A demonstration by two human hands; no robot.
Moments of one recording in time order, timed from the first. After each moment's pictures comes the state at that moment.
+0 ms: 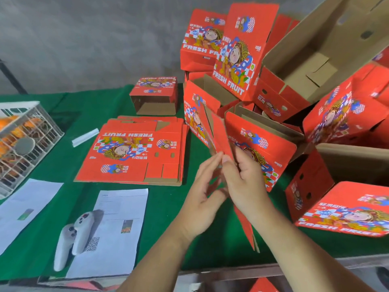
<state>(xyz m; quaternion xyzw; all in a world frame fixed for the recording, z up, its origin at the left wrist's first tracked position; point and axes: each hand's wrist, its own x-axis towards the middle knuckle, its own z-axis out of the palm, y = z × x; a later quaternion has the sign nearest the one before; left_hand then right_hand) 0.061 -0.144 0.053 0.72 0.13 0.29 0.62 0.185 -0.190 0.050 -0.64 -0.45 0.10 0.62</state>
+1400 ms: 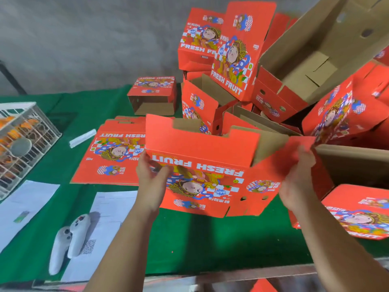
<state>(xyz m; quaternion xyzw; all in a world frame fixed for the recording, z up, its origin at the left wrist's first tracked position) 0.036 -0.047 0.020 0.59 0.44 0.37 0.56 0.316 -0.222 0.003 -0.62 -0.04 0.20 0.76</state>
